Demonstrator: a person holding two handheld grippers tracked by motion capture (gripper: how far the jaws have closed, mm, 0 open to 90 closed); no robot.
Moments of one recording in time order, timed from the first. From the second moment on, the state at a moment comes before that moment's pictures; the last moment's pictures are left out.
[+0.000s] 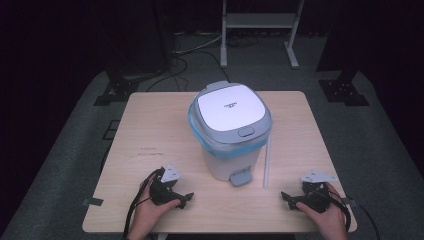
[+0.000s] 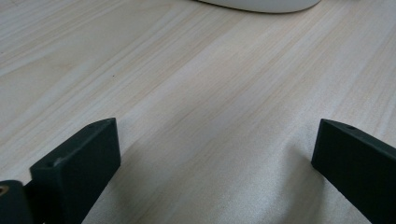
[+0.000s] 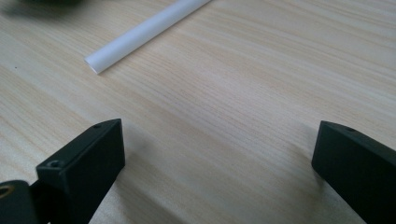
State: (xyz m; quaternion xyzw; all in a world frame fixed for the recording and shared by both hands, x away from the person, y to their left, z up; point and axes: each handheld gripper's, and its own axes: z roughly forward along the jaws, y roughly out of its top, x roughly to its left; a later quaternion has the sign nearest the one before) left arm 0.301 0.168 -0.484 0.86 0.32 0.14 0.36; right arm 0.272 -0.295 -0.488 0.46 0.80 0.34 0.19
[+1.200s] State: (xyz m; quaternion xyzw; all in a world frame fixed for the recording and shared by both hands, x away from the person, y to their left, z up) left arm 0.290 0.161 -0.469 0.84 0.30 0.14 0.43; right arm 0.271 -0.296 -0.488 0.46 0.80 0.34 0.19
